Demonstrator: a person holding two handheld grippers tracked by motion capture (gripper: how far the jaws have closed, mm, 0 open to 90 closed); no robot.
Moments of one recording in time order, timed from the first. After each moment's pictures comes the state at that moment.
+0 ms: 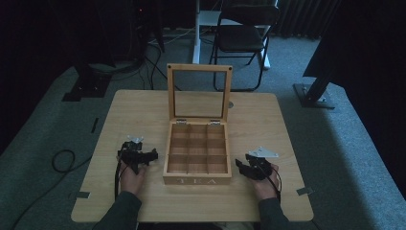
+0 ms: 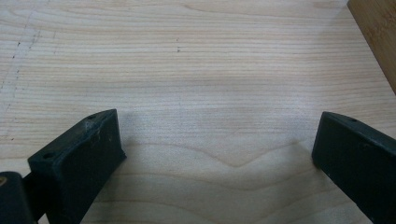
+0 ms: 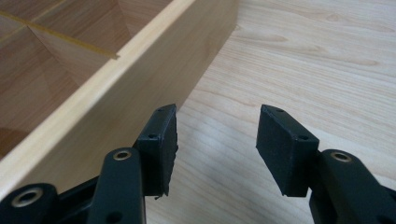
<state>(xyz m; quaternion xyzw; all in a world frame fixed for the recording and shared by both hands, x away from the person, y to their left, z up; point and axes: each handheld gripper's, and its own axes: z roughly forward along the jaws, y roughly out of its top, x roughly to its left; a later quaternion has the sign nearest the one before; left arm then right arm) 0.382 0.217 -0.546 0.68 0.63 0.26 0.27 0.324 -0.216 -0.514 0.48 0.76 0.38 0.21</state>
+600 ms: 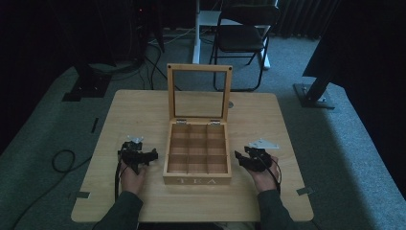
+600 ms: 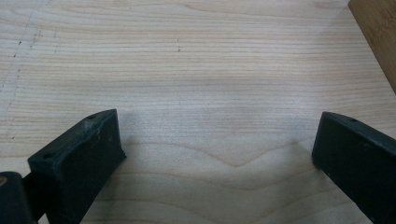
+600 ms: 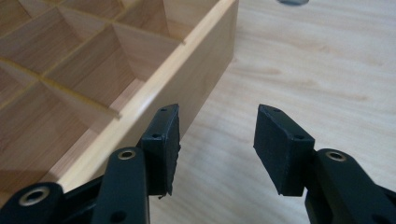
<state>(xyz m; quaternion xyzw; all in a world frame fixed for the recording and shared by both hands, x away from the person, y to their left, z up) 0.381 0.216 -0.546 0.68 0.63 0.26 0.27 0.341 -0.213 -0.492 0.47 0.76 0.39 0.21</state>
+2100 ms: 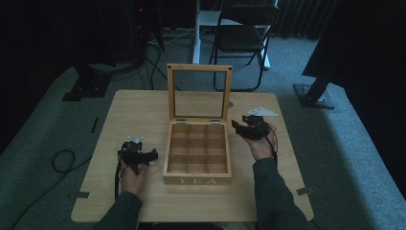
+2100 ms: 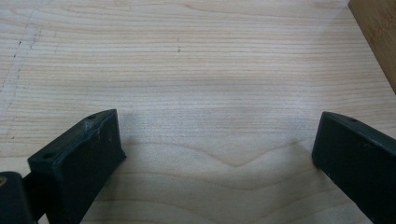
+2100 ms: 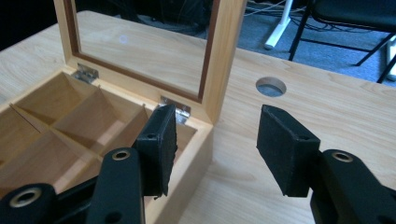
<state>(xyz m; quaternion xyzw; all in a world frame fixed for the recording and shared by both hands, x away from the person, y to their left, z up) 0.381 0.216 -0.546 0.68 0.63 0.26 0.27 0.412 -0.200 -0.424 0.46 0.74 0.43 0.24</state>
